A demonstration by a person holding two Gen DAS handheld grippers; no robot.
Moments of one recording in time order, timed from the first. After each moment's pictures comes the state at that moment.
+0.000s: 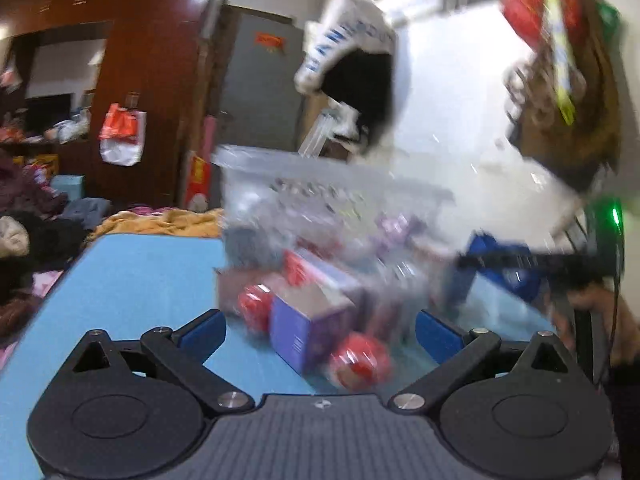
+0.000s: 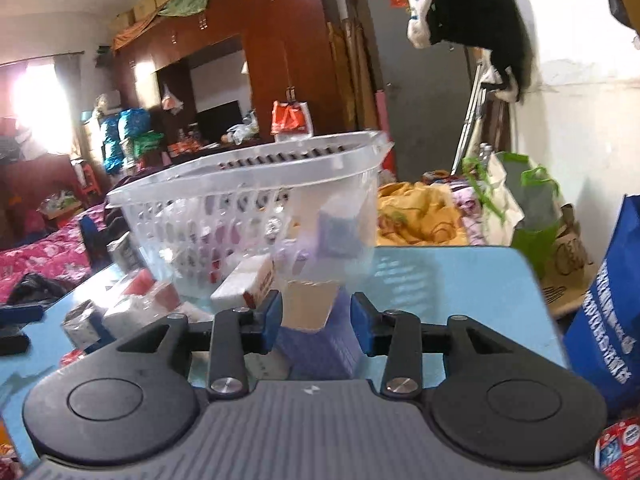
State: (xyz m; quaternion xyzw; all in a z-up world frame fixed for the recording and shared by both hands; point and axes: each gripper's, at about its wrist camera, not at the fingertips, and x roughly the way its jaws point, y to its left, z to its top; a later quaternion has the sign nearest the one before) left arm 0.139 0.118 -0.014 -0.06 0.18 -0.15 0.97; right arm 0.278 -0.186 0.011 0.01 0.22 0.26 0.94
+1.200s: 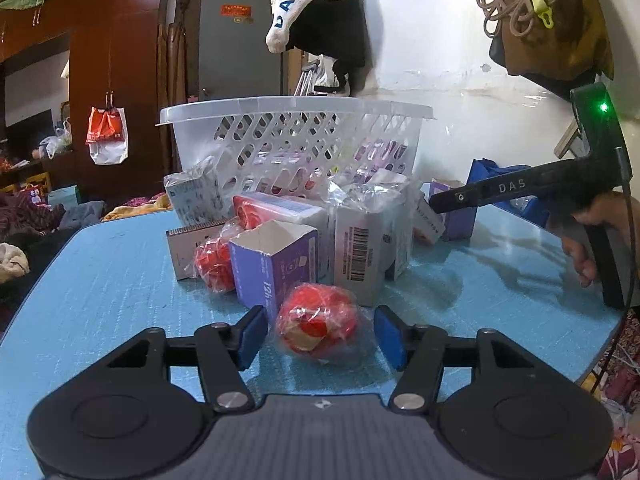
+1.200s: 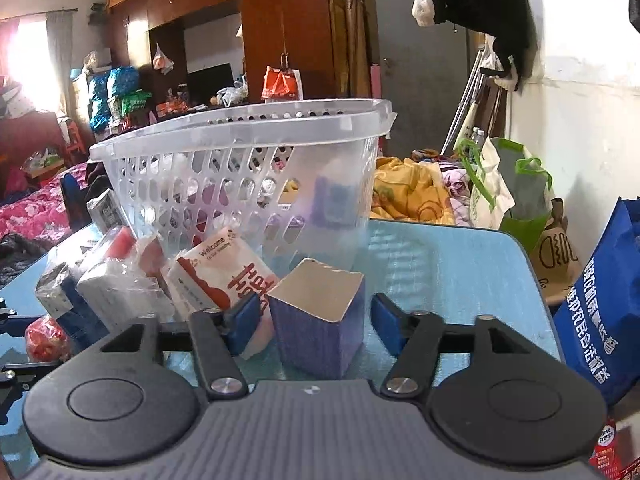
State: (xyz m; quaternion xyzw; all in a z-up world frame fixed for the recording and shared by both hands) left arm 0.145 0.075 -0.034 0.03 0.23 -0.14 0.96; right arm 0.287 -0.175 -0.001 -0.04 0.26 0.23 0.94
